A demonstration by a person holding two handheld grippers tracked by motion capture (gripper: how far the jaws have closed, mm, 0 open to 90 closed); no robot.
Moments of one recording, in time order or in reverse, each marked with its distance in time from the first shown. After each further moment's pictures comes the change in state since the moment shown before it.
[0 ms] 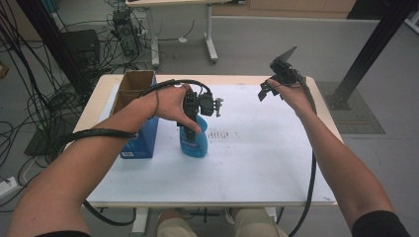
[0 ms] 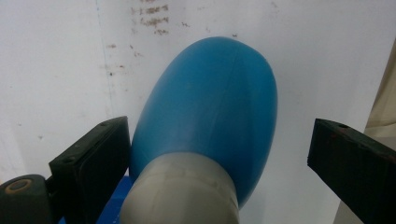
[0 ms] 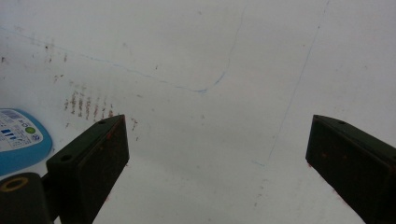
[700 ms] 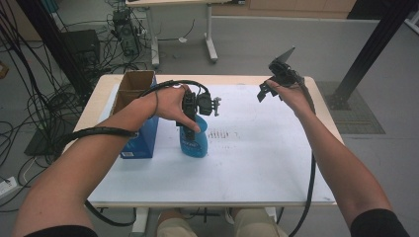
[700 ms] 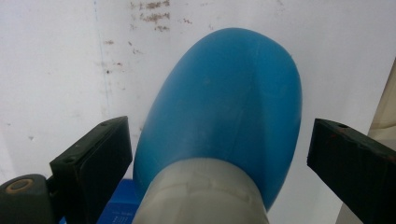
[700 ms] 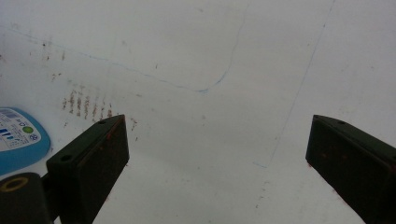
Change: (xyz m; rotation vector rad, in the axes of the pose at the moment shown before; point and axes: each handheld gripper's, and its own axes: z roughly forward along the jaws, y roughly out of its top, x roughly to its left) left arm 0.010 -0.003 0.008 -0.004 -0.026 -0.019; right arm 0.000 0.004 0.005 0.013 0.004 -0.002
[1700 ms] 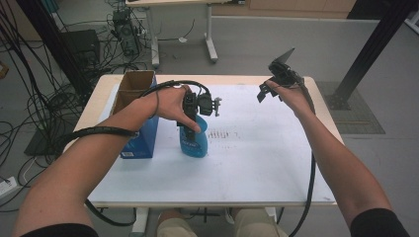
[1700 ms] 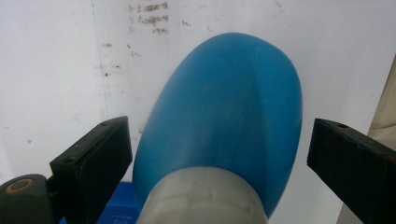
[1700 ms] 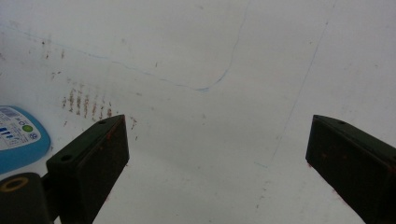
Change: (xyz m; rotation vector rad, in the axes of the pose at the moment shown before) left arm 0.002 0.001 0.002 -0.004 -0.006 0.006; right arm -0.002 0.001 0.002 0.008 0.006 0.003
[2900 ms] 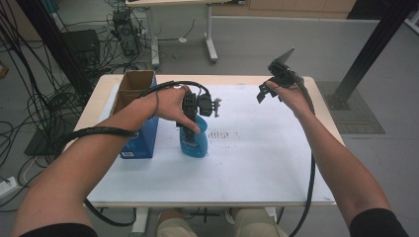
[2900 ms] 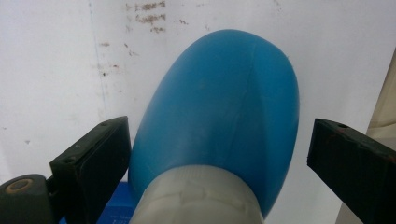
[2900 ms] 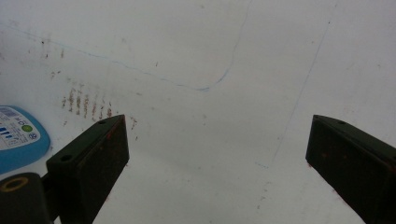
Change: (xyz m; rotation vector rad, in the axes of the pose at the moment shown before) left arm 0.000 0.000 0.000 0.002 -0.004 0.005; right arm 0.000 0.000 0.002 0.002 0.001 -0.001
